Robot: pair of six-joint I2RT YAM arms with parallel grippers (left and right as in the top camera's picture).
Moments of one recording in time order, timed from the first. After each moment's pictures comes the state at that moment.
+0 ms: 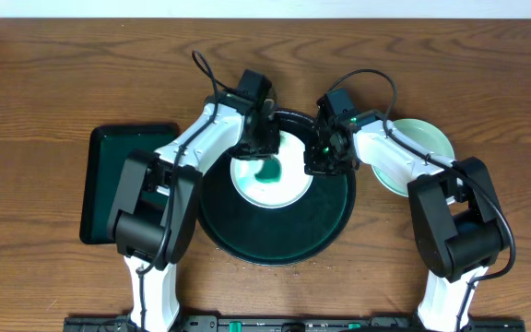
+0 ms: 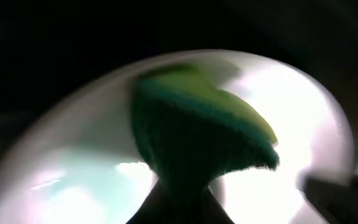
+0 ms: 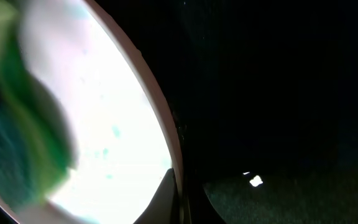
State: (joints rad) left arm -0.39 2.06 1.46 -0.78 0.19 -0.39; right arm 0.42 2.01 1.29 -0.66 -0.34 0.45
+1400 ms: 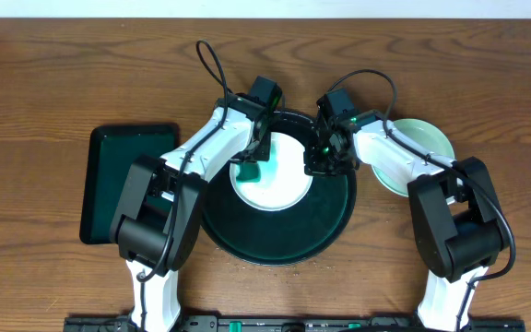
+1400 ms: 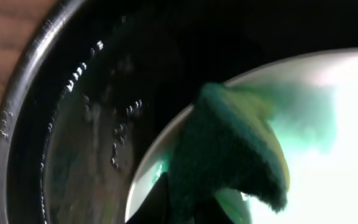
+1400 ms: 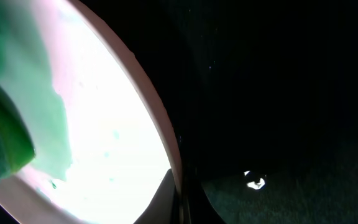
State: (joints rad) left arm -0.44 2.04 1.44 -0.88 -0.12 -0.37; right arm 0.42 2.01 1.29 -0.67 -0.34 0.45
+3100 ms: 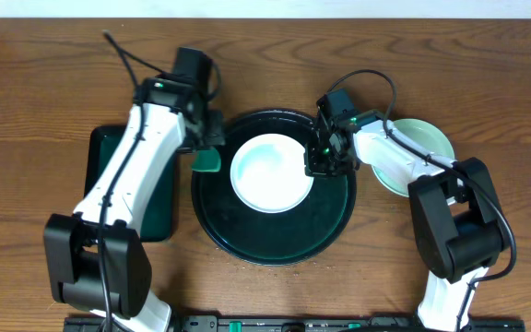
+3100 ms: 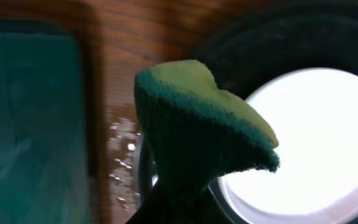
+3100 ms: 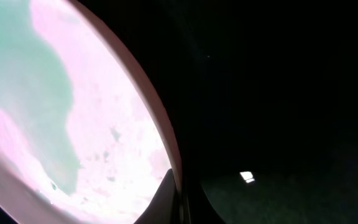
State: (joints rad) left arm -0.20 1.74 1.45 -1.05 0.00 -0.29; right arm 0.42 2.00 1.29 -0.69 -0.33 0.43
